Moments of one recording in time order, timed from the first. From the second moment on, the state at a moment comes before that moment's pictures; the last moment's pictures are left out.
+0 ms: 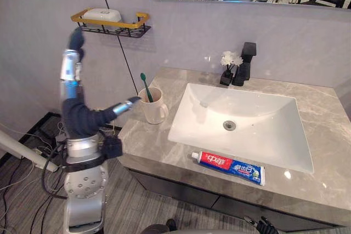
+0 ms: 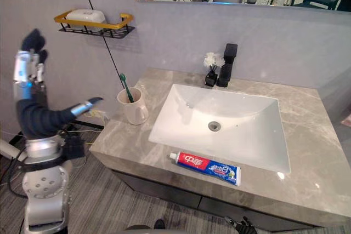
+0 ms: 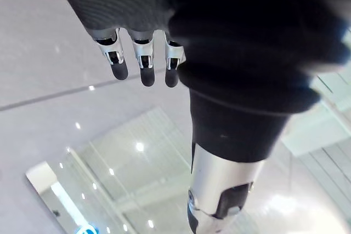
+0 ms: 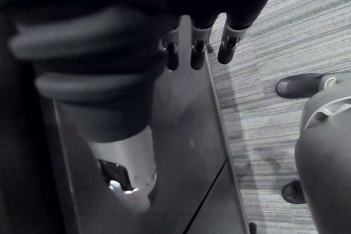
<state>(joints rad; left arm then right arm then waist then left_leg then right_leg) 0.08 0.23 -0.09 -0.71 0.35 -0.22 0.13 0.17 -0.11 -0.27 1.04 0.22 -0.09 0.05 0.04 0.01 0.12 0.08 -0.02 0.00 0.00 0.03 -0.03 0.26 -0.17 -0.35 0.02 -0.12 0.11</state>
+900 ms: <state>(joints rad) -0.03 0.22 -0.63 -0.11 0.49 -0.19 -0.13 0.18 -0.11 -0.25 1.03 0.20 -0.08 0.05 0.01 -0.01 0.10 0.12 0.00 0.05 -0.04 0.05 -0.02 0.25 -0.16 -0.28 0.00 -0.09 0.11</state>
